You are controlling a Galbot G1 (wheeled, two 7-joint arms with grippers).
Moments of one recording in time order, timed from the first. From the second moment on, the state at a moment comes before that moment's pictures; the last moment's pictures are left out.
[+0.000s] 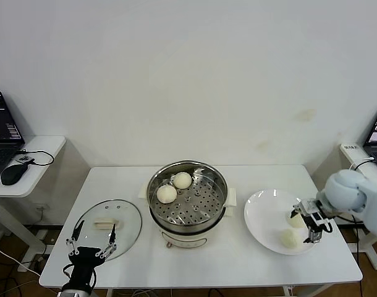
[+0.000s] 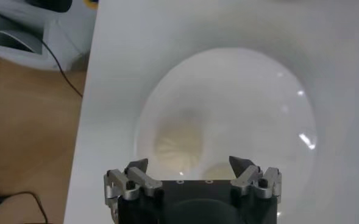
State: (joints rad) left arm 1.77 -1.26 -0.62 -2.12 -0.02 -0.10 -0.15; right arm -0.07 0.37 -0.83 1.61 -0.15 -0.22 -1.10
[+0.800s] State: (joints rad) left arm 1.77 -1.27 -0.62 -2.11 -0.02 -0.10 -0.15; right arm -0.22 0.46 -0.72 1.50 -0.20 -0.27 -1.06
